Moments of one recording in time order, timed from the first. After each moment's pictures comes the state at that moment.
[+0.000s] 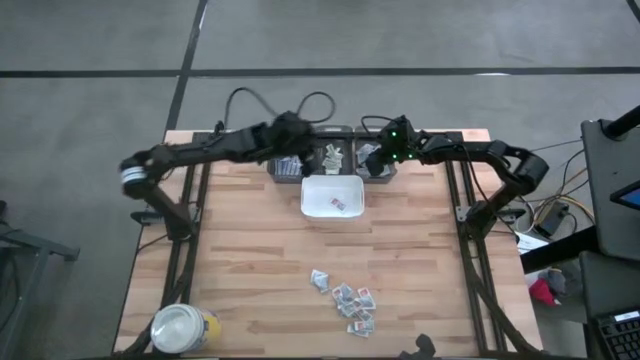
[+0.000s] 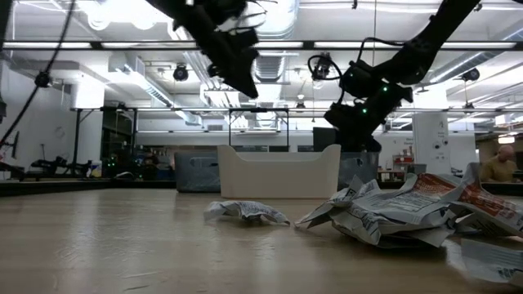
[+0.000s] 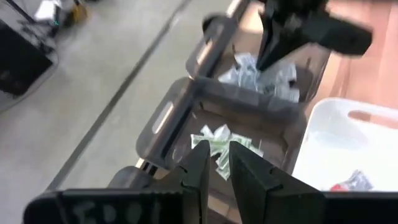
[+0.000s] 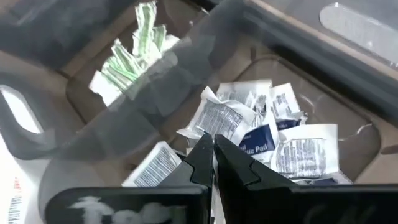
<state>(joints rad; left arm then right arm) 0.38 1.57 1.35 -0.38 -0.24 0.13 -0.72 1.58 0.80 -0.03 -0.14 0.20</state>
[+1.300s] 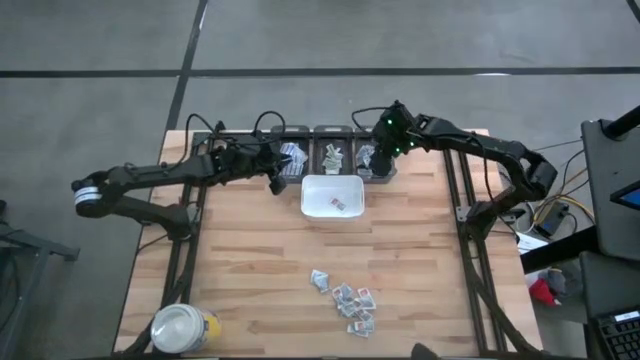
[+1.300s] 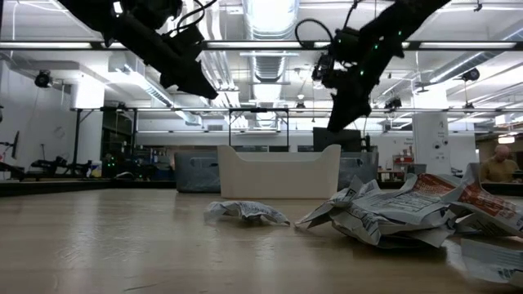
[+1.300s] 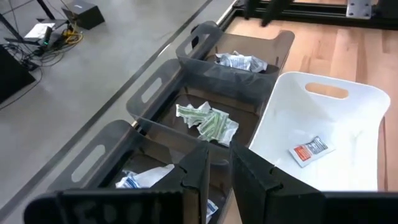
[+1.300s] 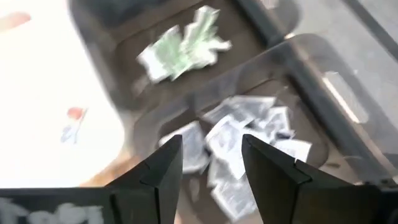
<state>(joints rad) 0.39 1.14 0.78 -0.07 -0.15 0.08 -0.64 1.51 1.12 -0.58 -0.11 -0.07</state>
